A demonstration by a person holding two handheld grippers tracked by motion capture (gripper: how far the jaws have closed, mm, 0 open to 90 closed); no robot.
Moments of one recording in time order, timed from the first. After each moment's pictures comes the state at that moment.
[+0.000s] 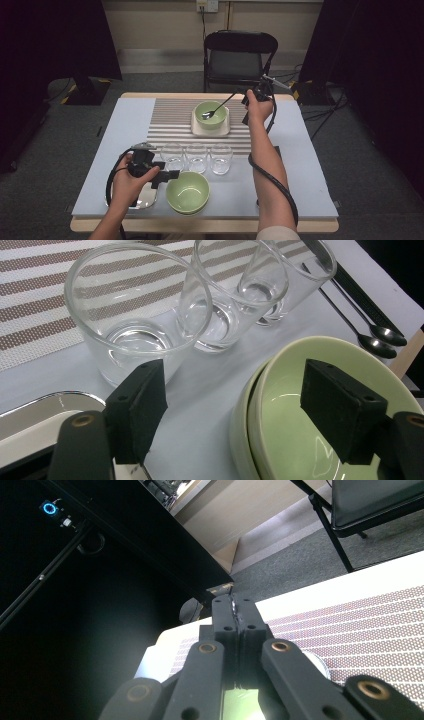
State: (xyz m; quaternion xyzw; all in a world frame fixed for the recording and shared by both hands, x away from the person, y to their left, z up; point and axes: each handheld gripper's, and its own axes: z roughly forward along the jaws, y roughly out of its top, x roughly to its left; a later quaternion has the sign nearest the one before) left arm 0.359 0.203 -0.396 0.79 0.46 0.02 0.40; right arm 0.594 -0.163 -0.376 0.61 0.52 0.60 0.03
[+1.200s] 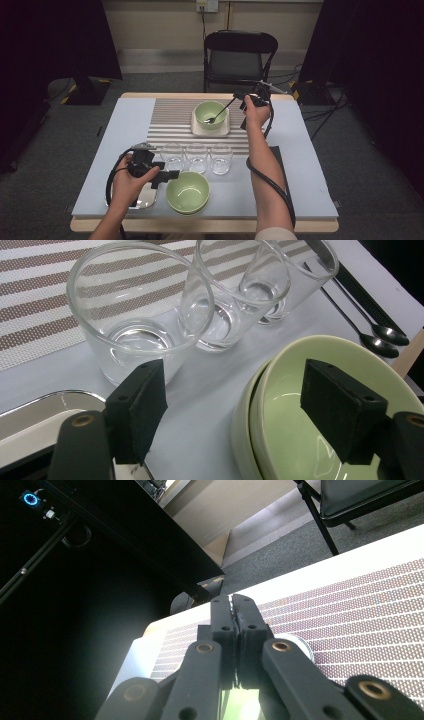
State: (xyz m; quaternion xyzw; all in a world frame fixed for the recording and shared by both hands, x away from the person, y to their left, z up) left arm 0.359 0.203 -0.396 0.79 0.46 0.02 0.40; right arm 0.592 -0.158 -0.396 0.62 0.52 0.58 0.03
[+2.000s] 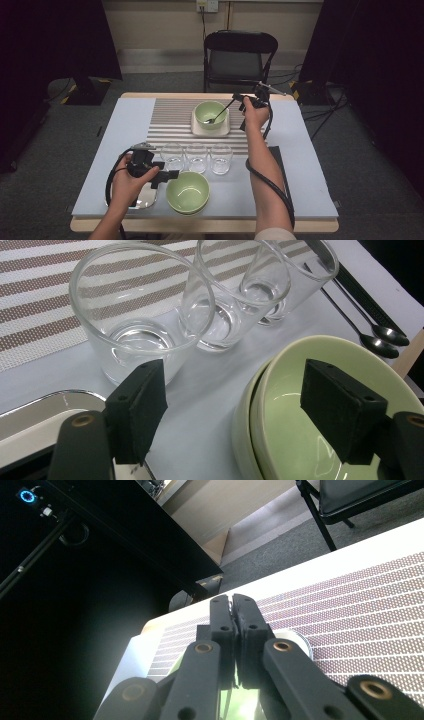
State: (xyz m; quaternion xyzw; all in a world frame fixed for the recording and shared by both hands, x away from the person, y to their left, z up) left arm 0.359 0.203 -0.396 0.79 0.46 0.02 0.41; right arm 0.592 -0.156 -0.402 0.62 0.53 0.58 0.04
